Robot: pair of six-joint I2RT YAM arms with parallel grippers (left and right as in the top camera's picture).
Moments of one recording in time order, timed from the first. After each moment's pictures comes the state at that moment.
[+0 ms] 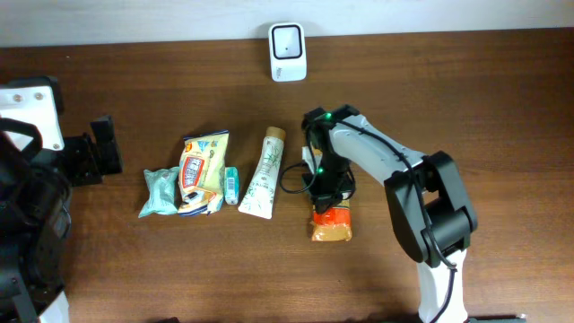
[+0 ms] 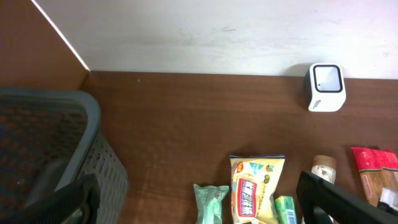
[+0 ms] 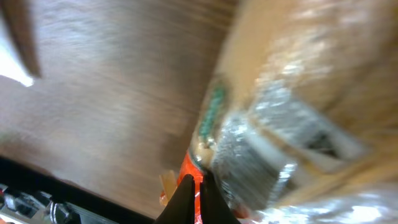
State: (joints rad) left arm 0.24 1.12 1.70 -1.10 0.07 0.11; right arm 0.45 2.15 1.55 -1.26 -0.35 0.14
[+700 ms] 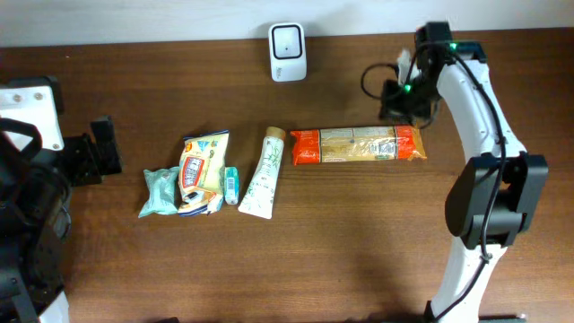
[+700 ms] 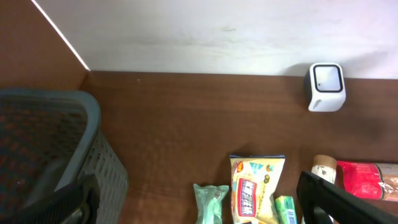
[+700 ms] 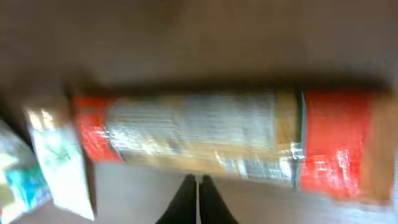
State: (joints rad) left arm 0.24 1.12 1.70 -1.10 0.07 0.11; right arm 0.02 2.15 1.97 -1.16 -0.35 0.16
